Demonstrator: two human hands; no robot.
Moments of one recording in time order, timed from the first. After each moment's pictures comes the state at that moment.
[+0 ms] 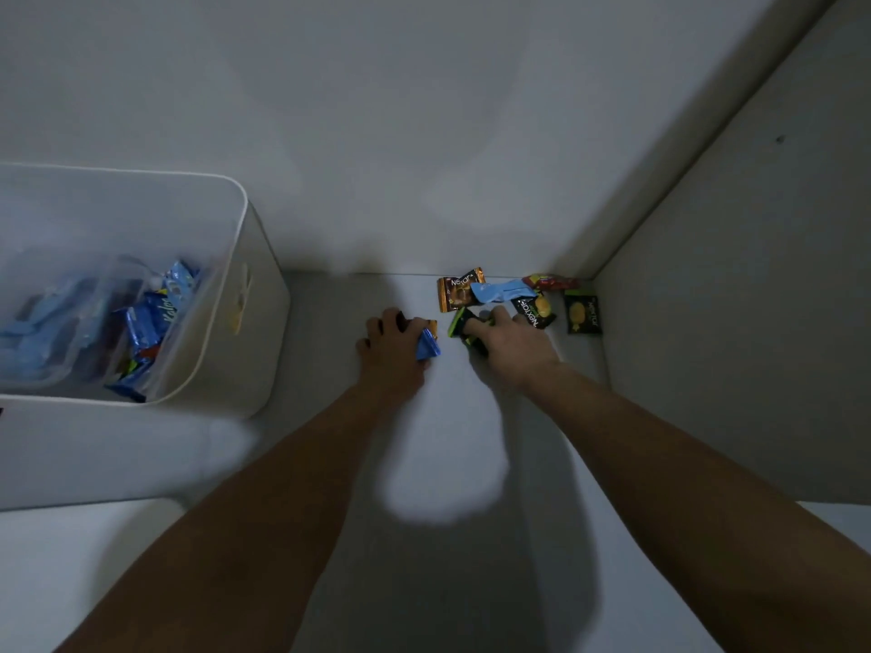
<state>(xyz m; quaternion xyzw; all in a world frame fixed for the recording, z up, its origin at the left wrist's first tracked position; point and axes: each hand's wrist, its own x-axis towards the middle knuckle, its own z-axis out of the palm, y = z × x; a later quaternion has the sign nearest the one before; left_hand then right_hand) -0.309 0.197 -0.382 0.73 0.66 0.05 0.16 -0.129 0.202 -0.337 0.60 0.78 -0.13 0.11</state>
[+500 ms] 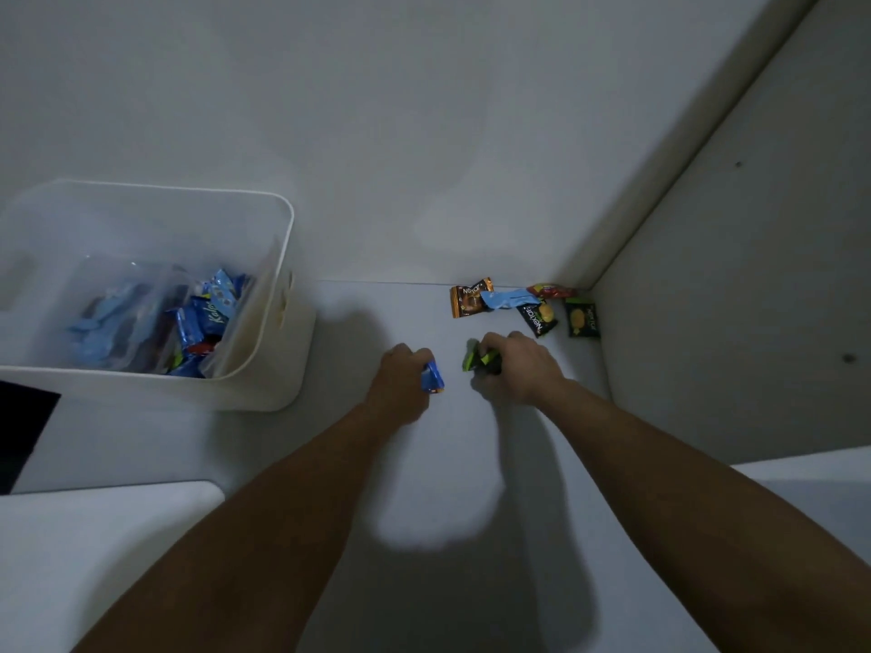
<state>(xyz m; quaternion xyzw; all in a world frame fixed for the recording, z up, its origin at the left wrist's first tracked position) -0.333 0.158 -0.356 0.74 0.61 0.10 0.25 -0.138 0.171 -0.326 0.66 0.70 -0.25 0.04</state>
